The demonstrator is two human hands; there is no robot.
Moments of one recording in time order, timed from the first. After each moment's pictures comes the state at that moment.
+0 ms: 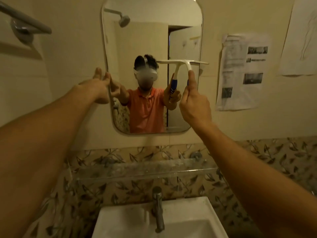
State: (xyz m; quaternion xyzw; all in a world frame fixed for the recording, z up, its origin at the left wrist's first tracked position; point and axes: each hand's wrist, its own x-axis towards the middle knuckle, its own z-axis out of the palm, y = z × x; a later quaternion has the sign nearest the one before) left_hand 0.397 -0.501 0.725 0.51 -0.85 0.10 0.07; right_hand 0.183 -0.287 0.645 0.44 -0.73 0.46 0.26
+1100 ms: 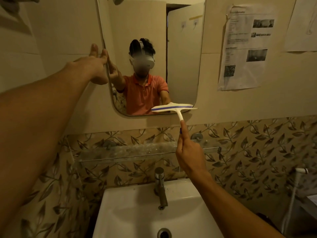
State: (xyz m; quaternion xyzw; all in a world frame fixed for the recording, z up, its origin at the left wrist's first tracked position) left_hand 0.402 -0.514 0.718 0.49 -0.86 0.12 0.09; right_hand 0.222 -0.263 0.444 0.42 -0.79 0.42 0.12
